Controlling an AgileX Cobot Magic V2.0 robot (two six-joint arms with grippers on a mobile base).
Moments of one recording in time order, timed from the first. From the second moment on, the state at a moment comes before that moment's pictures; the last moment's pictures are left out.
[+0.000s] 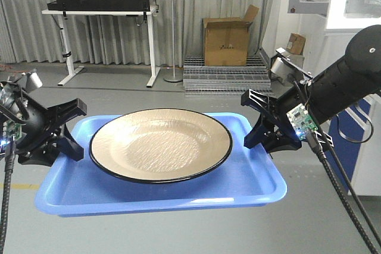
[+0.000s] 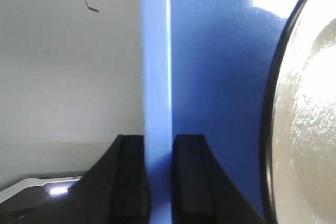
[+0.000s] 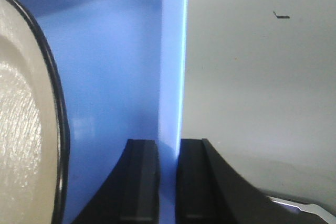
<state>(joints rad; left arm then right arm) -0.10 1.69 -1.76 -0.45 1.28 -0.21 0.17 1.86 -1.95 0.50 1.27 0.17</state>
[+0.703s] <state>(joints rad) -0.10 1.69 -1.76 -0.45 1.28 -0.21 0.17 1.86 -1.95 0.49 1.27 0.17</state>
